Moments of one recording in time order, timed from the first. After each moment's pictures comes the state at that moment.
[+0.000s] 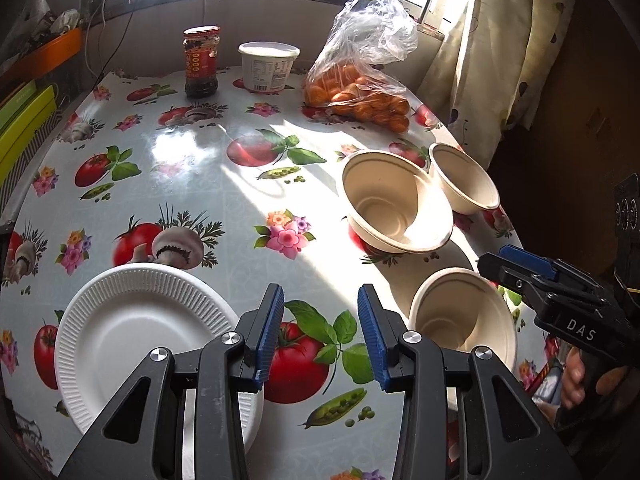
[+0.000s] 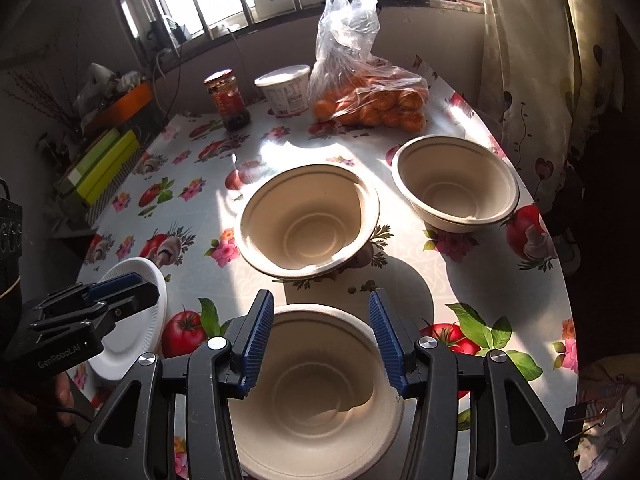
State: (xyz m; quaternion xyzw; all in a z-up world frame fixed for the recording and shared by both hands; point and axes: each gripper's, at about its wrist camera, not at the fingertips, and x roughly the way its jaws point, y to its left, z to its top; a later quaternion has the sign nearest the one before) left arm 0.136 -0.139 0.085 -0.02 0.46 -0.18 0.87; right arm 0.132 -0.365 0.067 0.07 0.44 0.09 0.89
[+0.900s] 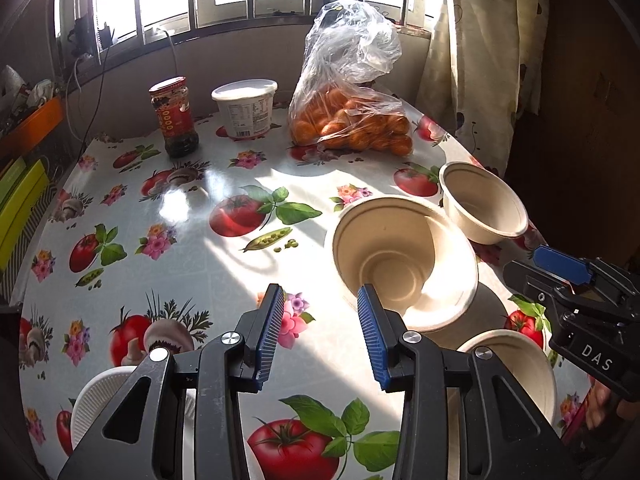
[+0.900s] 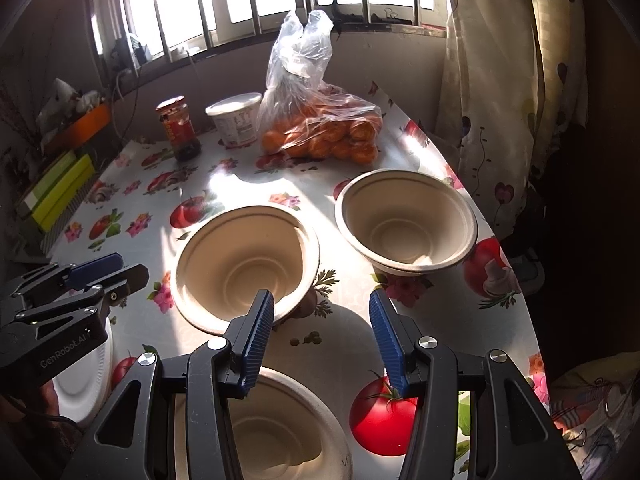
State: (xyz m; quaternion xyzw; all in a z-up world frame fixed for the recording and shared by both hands) left arm 0.185 -0.184 0.083 0.06 0.41 -0.17 0.89; right arm 0.156 -0.380 0.064 0.05 0.40 0.01 0.92
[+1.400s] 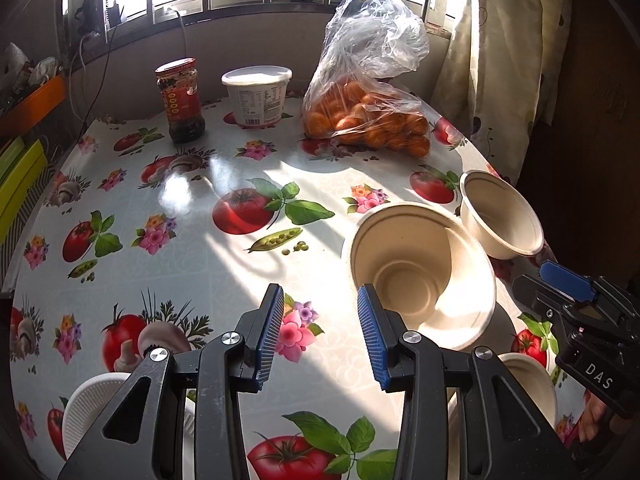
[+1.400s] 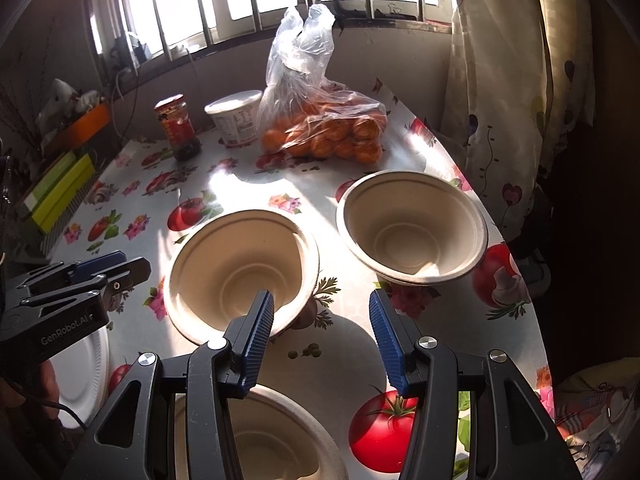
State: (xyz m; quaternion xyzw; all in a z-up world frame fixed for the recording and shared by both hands) left arm 0.207 -0.178 0.074 0.03 0.43 -0.15 0.89; right arm 0.171 -0.381 0.057 0.05 0.40 0.02 0.91
